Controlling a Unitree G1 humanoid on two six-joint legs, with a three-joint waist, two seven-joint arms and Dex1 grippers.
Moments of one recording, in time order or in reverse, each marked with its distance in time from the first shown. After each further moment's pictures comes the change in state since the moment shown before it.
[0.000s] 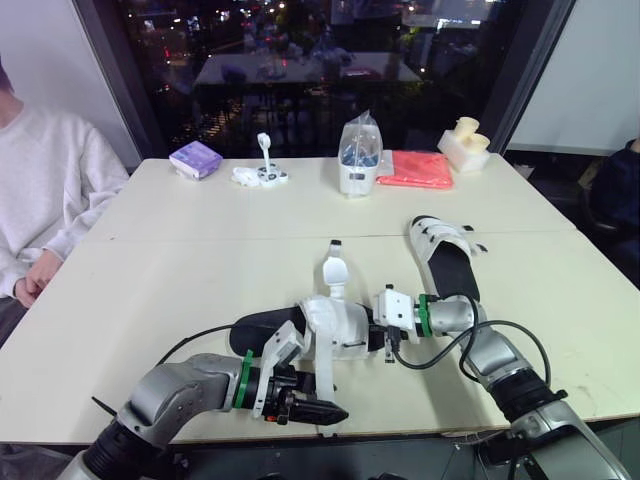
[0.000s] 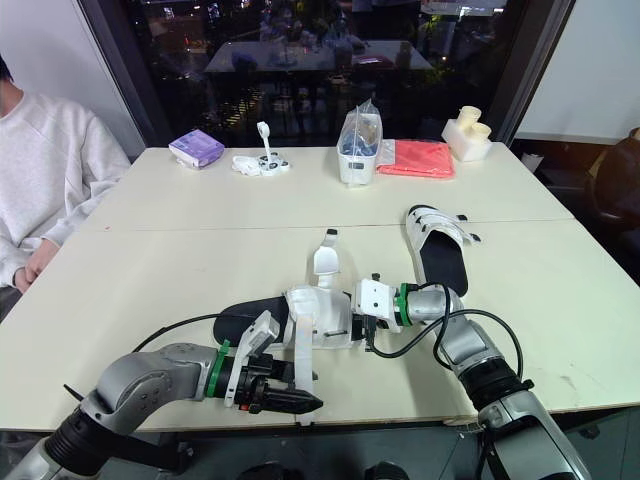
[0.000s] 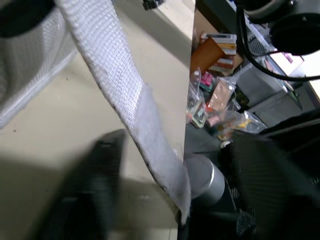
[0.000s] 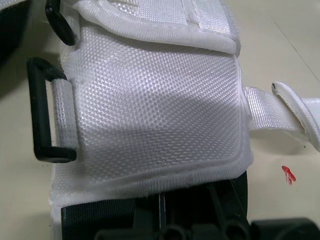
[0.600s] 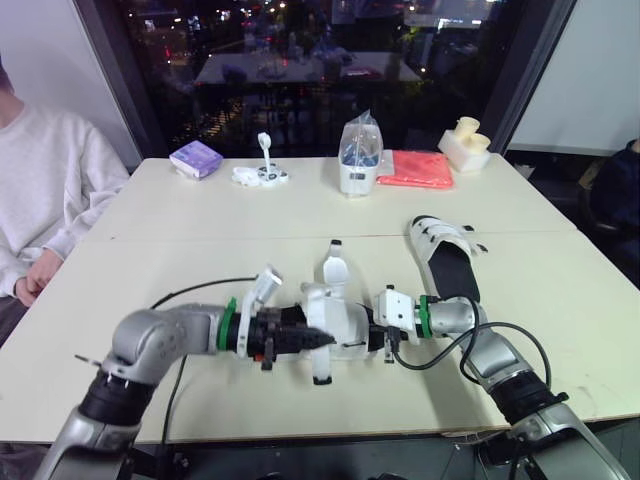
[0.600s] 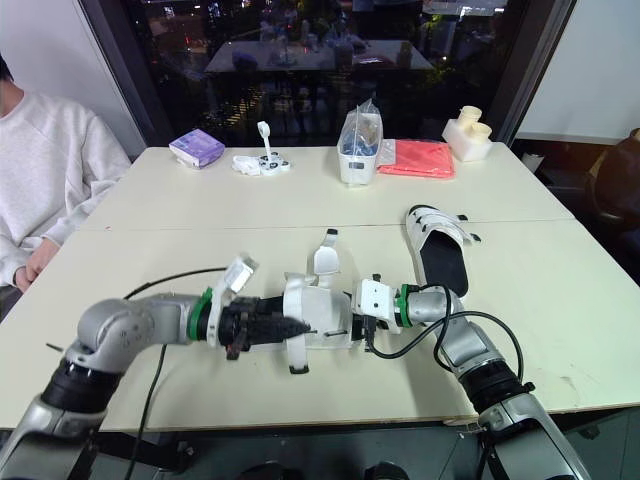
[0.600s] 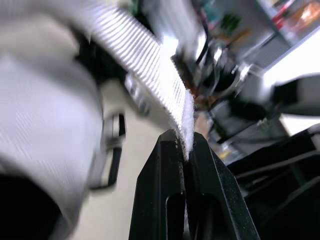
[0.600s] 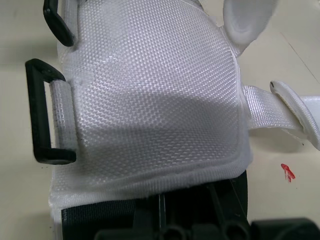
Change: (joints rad) left arm -0.306 -0.026 0.244 0.205 -0.177 0.231 -0.123; right arm 0.011 0.000 -0.005 -0.013 0.000 0.008 -0.012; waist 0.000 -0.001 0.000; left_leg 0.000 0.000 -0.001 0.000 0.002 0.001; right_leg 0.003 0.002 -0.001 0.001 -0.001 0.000
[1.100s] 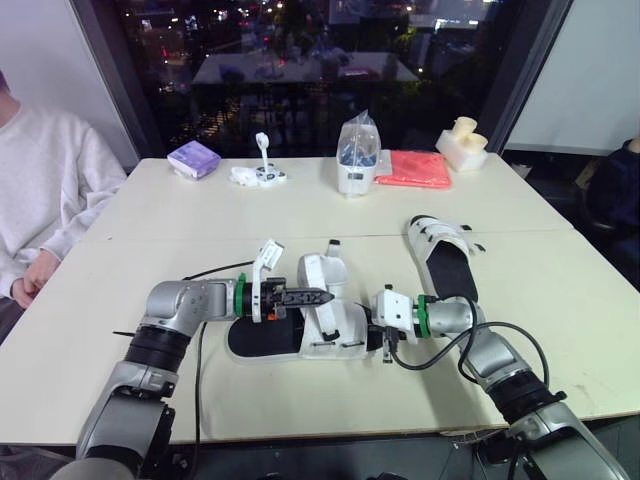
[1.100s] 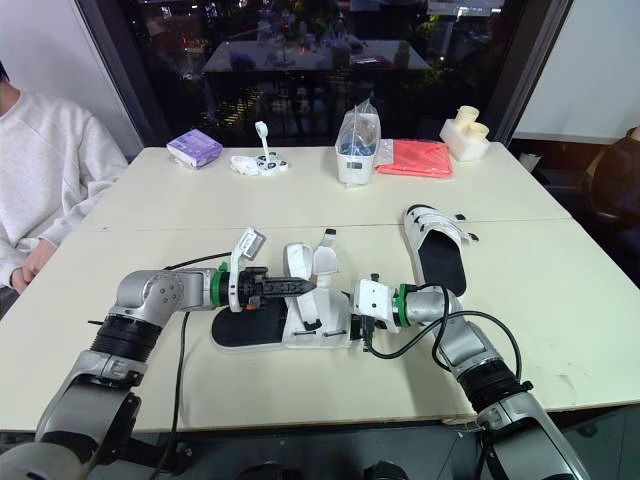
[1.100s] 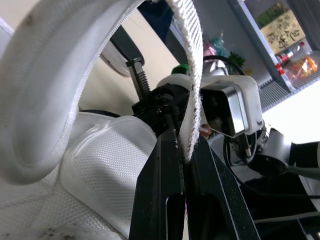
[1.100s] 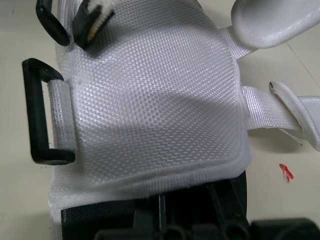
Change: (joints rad) left arm -0.166 -0.130 -0.006 0.377 0.176 -0.040 -0.083; right arm -0.008 0.004 0.009 0.005 -0.007 -0.006 -0.012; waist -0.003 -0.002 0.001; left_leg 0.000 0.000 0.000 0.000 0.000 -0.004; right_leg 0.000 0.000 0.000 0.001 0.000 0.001
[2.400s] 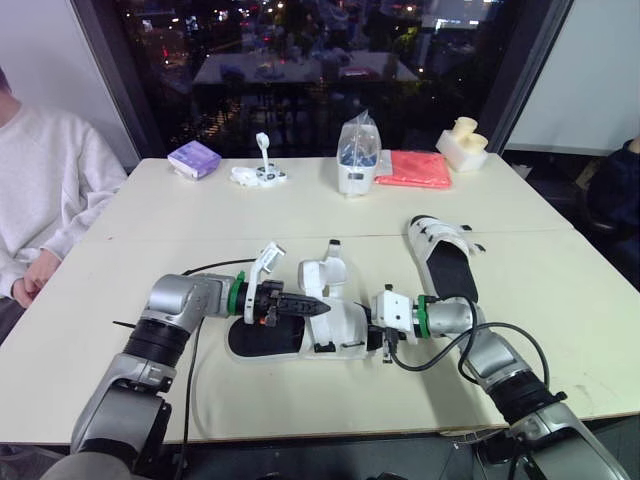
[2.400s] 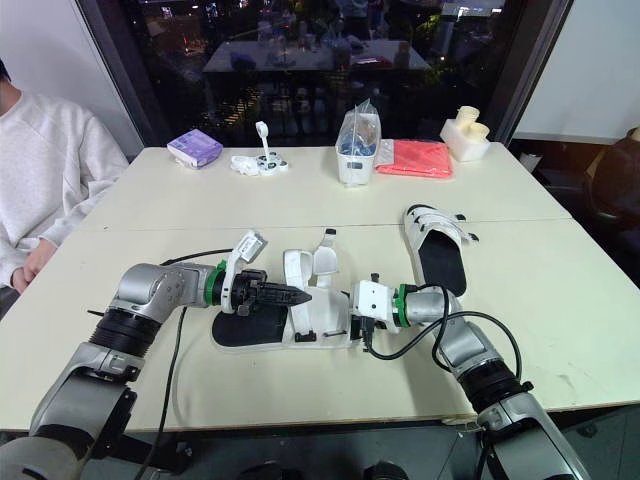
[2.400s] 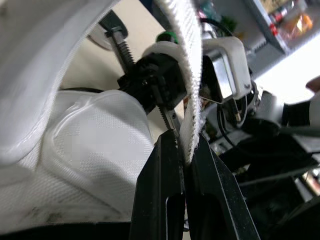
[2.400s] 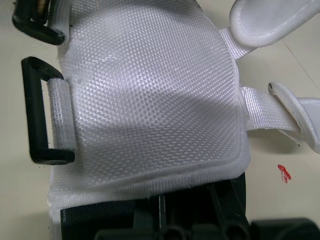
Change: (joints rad) left arm -0.023 0.036 -0.076 -0.005 0.168 -0.072 -0.215; right arm 0.005 -0.002 0.001 -0.005 -0.010 -0.010 -0.010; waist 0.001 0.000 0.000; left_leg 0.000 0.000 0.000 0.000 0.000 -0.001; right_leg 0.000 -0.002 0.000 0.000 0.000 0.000
